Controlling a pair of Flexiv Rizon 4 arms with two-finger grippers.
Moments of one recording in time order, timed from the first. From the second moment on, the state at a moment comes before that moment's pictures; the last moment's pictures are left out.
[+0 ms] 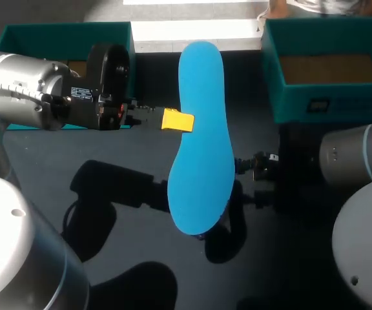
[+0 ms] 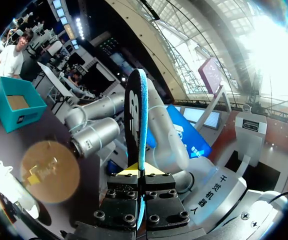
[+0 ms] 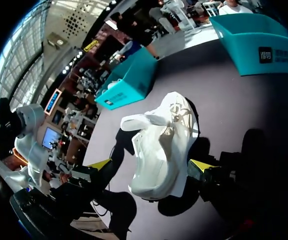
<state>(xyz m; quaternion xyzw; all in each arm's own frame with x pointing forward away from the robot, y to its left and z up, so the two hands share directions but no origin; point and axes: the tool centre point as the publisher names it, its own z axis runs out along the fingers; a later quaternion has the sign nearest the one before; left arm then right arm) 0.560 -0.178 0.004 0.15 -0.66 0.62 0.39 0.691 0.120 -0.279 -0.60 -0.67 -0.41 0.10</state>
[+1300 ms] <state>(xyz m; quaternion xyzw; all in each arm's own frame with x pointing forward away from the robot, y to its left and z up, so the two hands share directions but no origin) 0.560 -0.178 0.004 0.15 -0.66 0.62 0.39 0.789 0.094 -0.254 -0.78 -0.49 -0.39 0.07</state>
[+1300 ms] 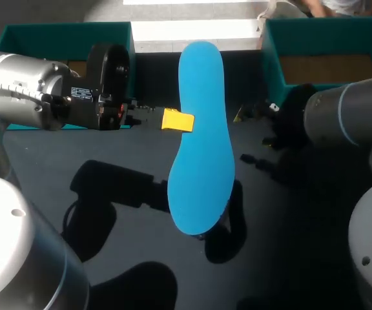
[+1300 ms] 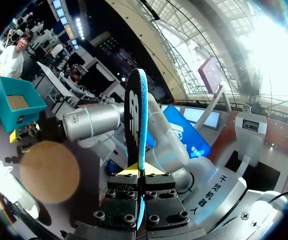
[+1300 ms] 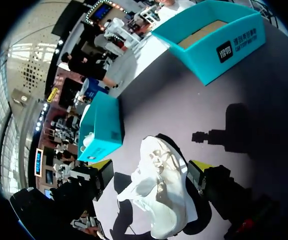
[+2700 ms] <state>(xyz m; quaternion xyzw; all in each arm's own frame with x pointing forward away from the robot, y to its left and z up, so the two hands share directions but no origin) 0.560 -0.178 0.004 0.15 -0.66 0.62 0.39 0.826 0.070 -0.228 -0.84 -0.42 -0.35 0.07</state>
